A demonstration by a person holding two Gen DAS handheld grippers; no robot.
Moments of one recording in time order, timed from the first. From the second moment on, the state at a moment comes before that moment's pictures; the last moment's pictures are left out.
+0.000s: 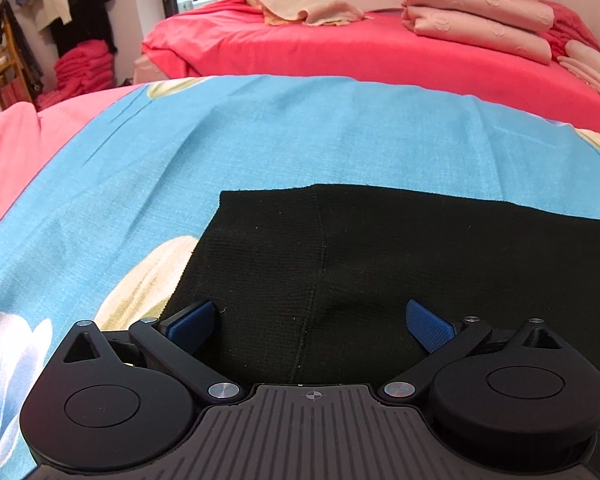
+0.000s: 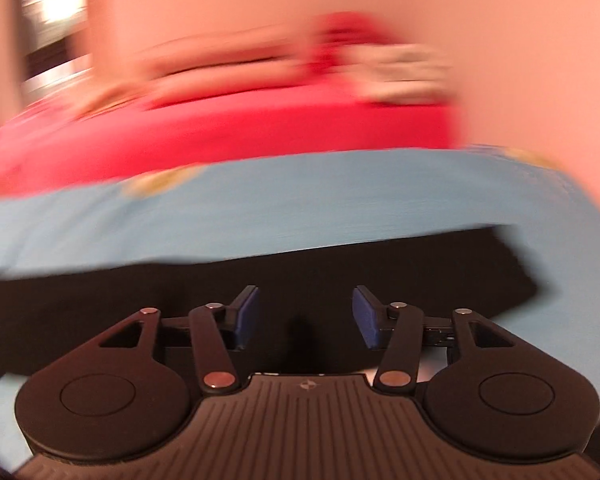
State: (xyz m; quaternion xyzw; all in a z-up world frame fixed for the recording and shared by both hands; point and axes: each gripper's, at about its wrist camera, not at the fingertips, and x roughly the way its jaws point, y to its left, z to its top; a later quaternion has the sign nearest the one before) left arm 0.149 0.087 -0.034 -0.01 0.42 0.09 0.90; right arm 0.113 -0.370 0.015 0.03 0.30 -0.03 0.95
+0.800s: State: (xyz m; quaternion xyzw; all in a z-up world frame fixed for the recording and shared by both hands) left arm 0.145 0.087 -0.034 -0.01 0.41 0.10 0.91; right arm 0.168 -0.333 0.000 0.05 0.35 -0.04 0.94
